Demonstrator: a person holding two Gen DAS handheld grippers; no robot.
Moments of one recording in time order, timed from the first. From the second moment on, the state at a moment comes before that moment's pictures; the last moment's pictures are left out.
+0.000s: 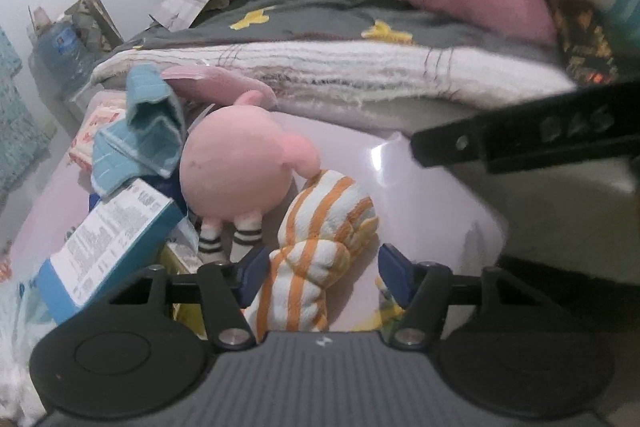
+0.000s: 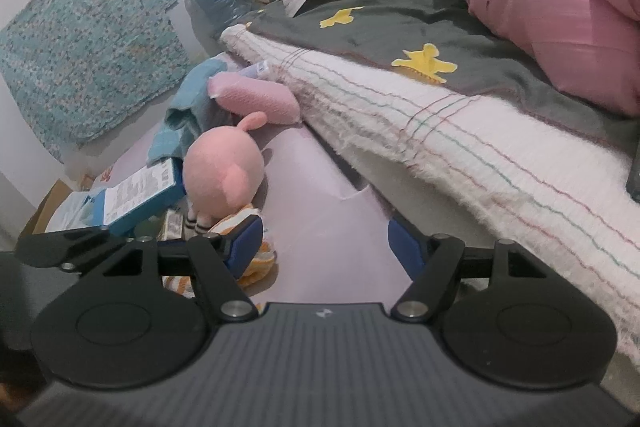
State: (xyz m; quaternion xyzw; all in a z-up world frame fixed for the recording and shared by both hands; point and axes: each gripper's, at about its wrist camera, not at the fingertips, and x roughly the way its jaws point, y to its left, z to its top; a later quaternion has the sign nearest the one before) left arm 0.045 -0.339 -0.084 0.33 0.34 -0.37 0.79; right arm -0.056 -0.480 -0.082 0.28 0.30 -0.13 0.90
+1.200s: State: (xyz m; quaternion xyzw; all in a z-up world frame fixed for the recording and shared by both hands) left arm 0.069 -0.224 -0.025 0.09 0.43 -0.31 0.84; right arm 0.080 -0.481 -0.103 0.38 0.31 0.03 0.87
